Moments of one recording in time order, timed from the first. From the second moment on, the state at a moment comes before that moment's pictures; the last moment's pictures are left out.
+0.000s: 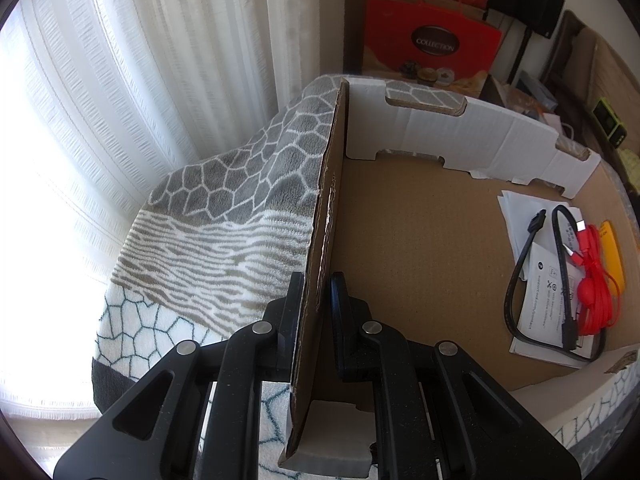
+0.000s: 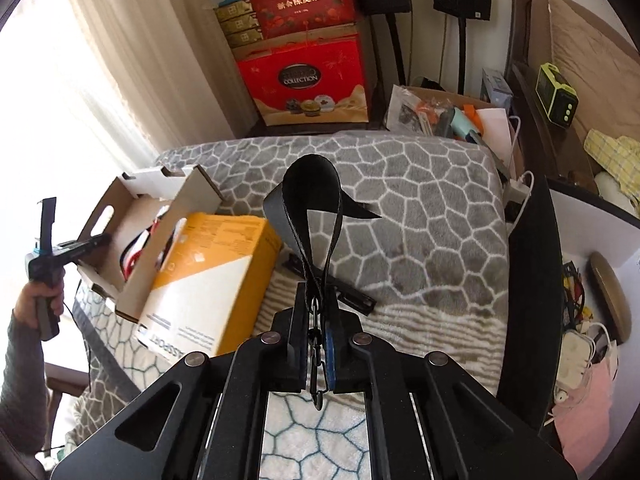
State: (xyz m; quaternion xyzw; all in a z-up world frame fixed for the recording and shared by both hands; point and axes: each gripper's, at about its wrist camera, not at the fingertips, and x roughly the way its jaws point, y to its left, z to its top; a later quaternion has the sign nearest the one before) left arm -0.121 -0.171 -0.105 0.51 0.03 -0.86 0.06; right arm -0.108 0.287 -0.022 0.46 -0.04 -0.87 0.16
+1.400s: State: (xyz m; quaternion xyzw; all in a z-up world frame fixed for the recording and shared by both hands) left arm -0.117 -0.168 -0.103 0.51 0.04 -0.86 0.05; right arm -0.179 0.097 -0.043 0.52 -0.02 -0.83 0.19
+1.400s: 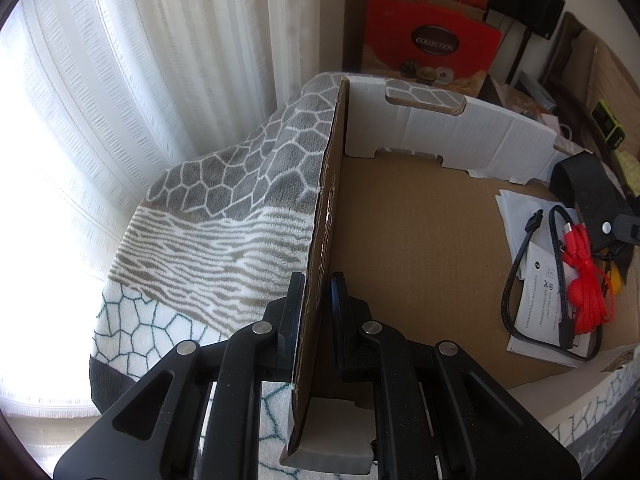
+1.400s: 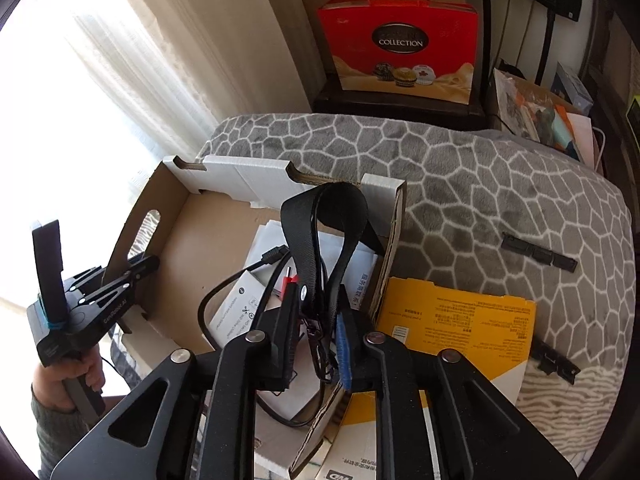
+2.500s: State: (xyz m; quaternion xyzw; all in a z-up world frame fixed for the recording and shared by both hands) left arm -0.117 -0.168 -0.103 0.51 0.03 -0.86 0.05; right arm -0.212 0.243 -0.037 0.51 -0.04 -0.86 0.04
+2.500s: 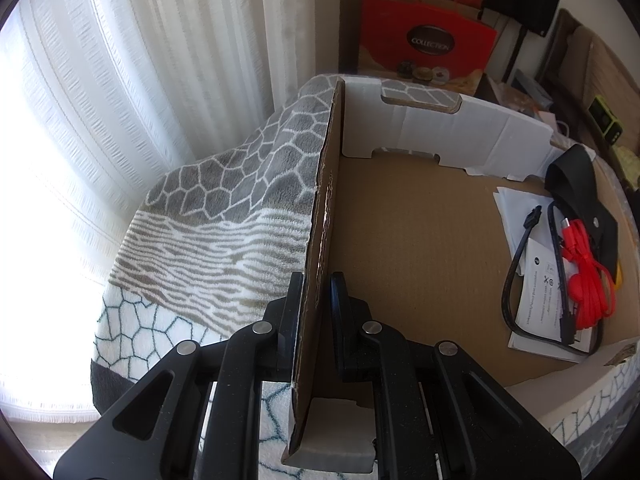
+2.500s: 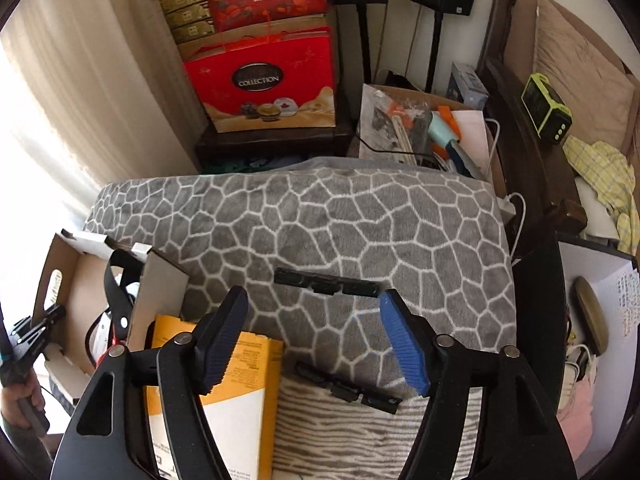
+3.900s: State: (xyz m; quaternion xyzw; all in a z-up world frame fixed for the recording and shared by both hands) left arm -0.118 -0.168 -0.101 0.51 0.03 -0.86 0.04; right arm -0.257 0.245 -0.102 0.57 -0.06 -0.82 -0.03
